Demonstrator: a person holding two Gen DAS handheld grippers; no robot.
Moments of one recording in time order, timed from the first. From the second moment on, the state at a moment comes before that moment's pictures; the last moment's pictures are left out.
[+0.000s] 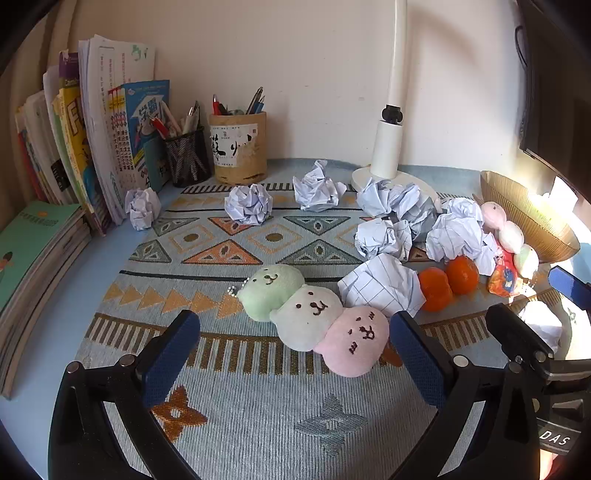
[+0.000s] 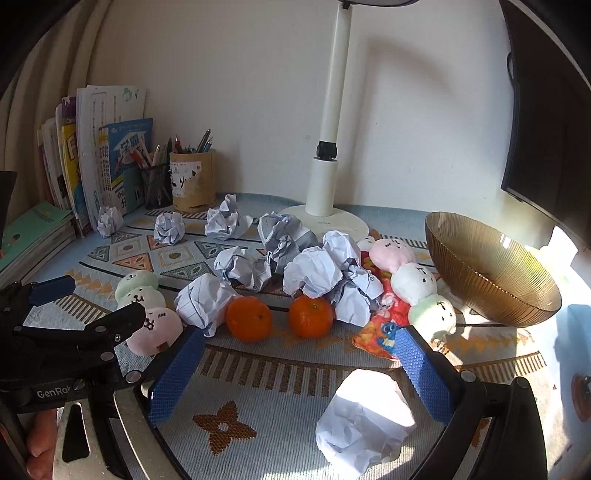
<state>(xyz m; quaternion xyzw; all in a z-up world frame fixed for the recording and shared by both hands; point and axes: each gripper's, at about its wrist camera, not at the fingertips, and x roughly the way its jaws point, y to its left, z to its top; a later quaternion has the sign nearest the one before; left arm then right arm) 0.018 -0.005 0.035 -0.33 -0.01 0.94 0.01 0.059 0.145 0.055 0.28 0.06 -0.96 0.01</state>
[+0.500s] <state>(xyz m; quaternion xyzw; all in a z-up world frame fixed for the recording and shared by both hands) 0.019 -0.006 0.034 -0.33 -0.01 0.94 0.01 0.056 0.146 0.053 0.29 0.05 -0.95 0.01</state>
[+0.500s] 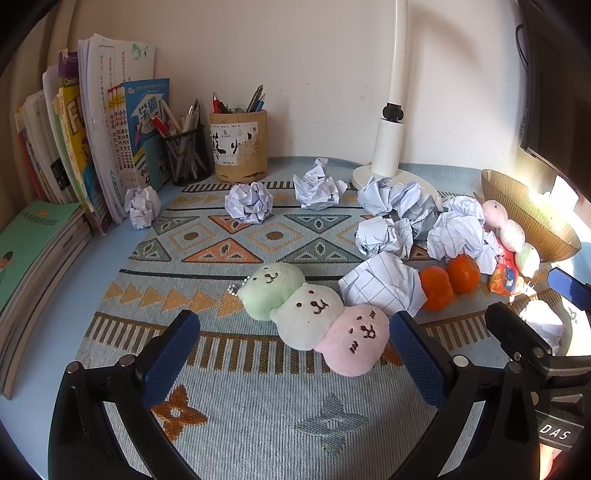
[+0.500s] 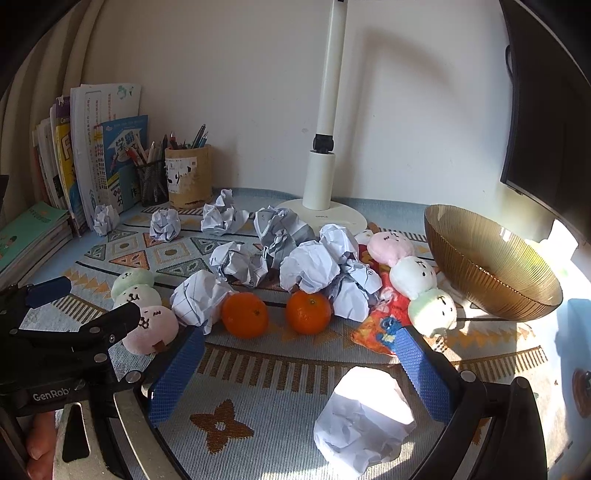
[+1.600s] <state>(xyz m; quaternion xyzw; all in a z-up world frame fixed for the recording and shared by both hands) 0.002 0.037 0.012 -0.40 0.13 0.91 -0.02 0.049 0.175 0.055 0.31 -0.04 -0.95 0.06</state>
